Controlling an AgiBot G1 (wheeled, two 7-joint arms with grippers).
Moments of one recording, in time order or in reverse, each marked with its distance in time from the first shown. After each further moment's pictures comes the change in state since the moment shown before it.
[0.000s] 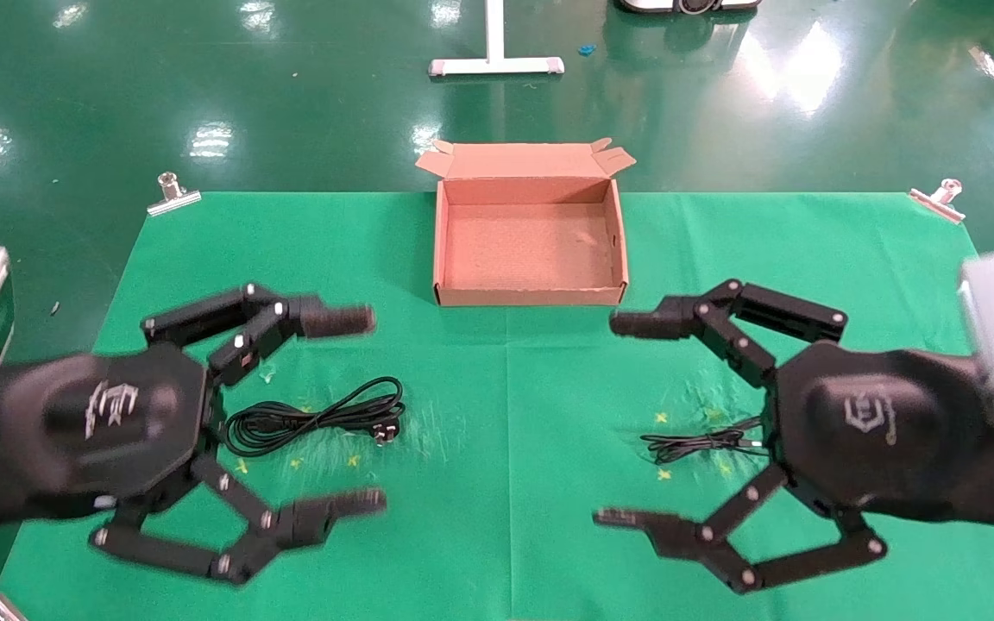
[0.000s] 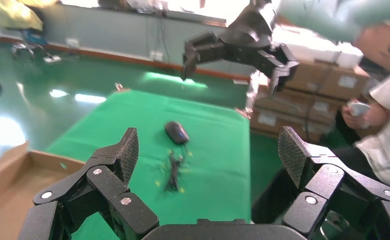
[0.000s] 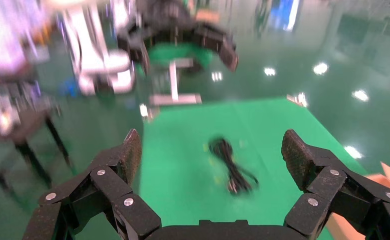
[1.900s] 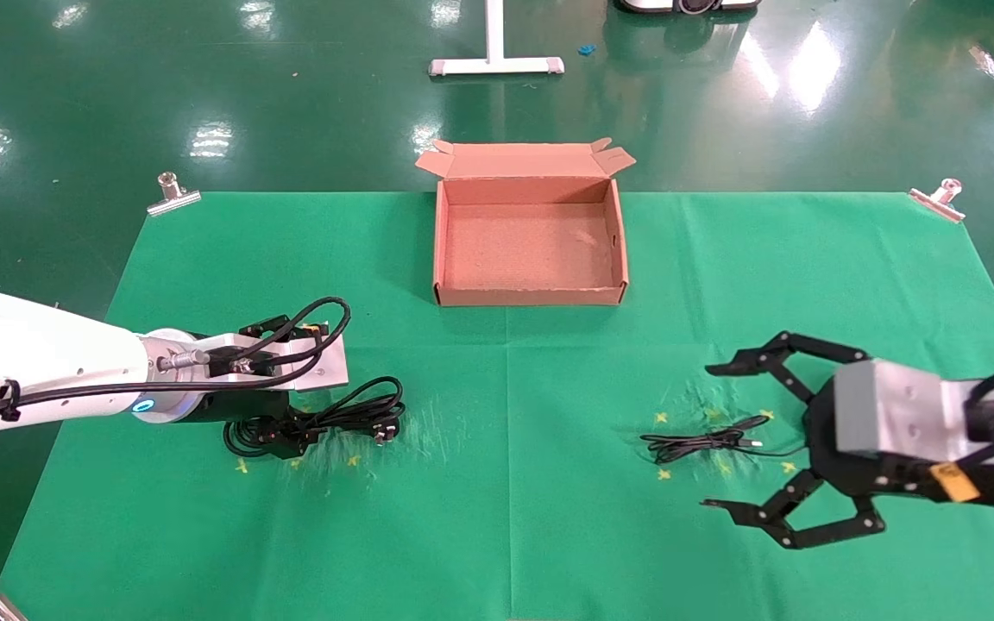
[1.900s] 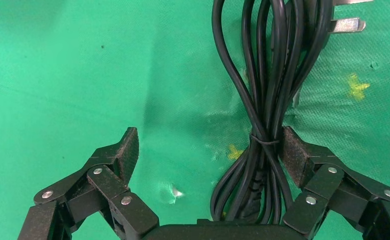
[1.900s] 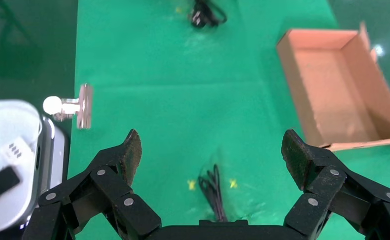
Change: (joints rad) left arm -0.291 0.370 0.438 -0.040 1.355 -0.183 -0.405; right arm 0.075 0.057 -0.101 0.028 -0.347 0.069 -0.059
